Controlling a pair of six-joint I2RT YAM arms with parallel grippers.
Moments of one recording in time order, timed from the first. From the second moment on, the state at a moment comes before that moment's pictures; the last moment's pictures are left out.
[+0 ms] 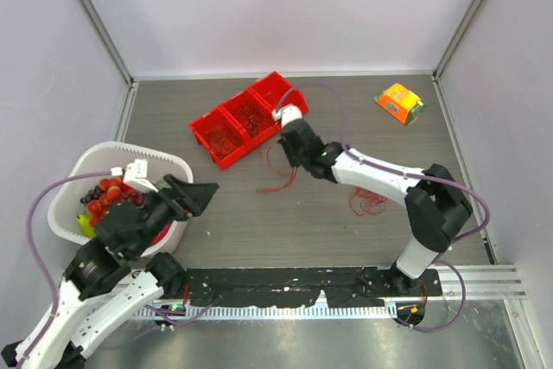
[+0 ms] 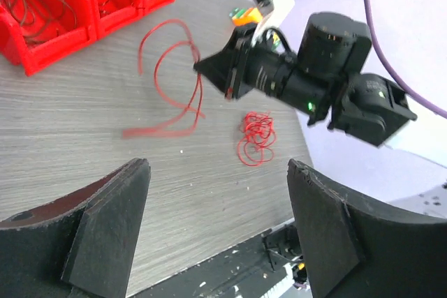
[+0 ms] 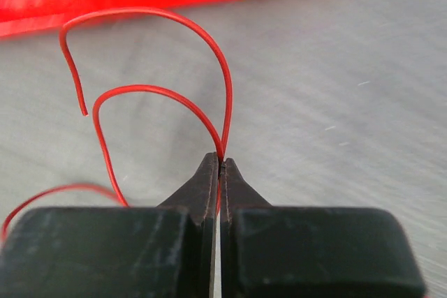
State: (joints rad) left arm -0.74 0.34 0.73 -0.58 -0.24 -0.84; right arm 0.83 1.70 1.14 -0.19 0.32 0.12
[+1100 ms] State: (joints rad) left arm -0.74 0.21 0.92 -1.06 -0.26 -0.69; right arm 0.48 2.05 1.69 -0.35 0.43 0.19
